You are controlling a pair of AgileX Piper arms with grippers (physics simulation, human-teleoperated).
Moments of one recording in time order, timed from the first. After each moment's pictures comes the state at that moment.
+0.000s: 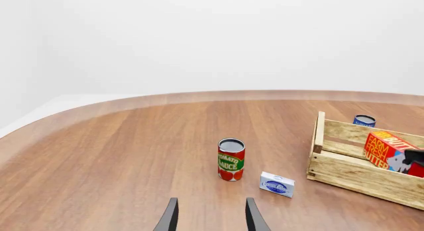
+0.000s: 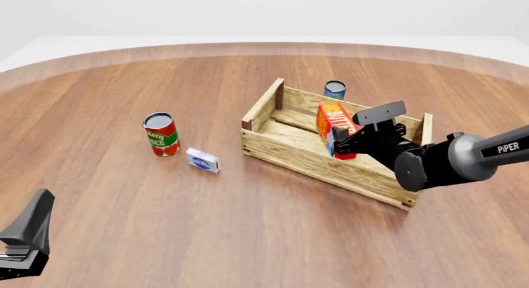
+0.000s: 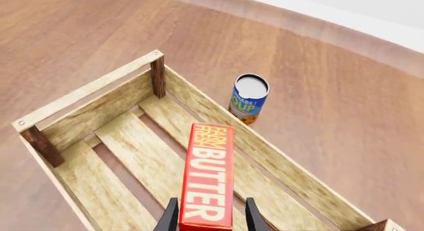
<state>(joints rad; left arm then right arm) 0.00 0.00 0.00 0.00 0.00 0.23 1.85 -0.78 -0.60 -0.12</state>
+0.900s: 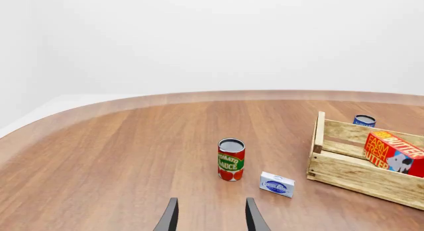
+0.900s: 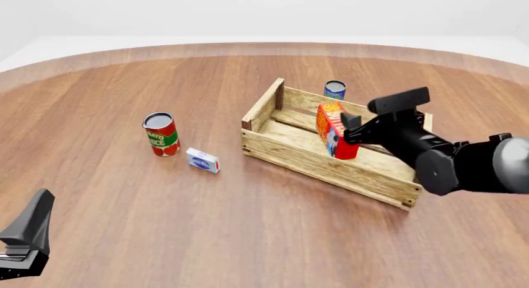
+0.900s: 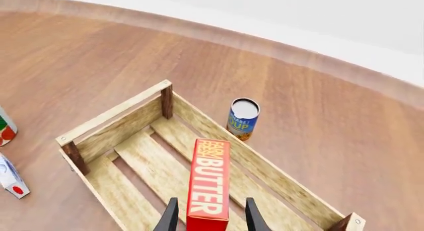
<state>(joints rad) 0.00 0.00 0.00 0.00 0.00 0.24 1.63 -0.69 -0.57 -0.11</state>
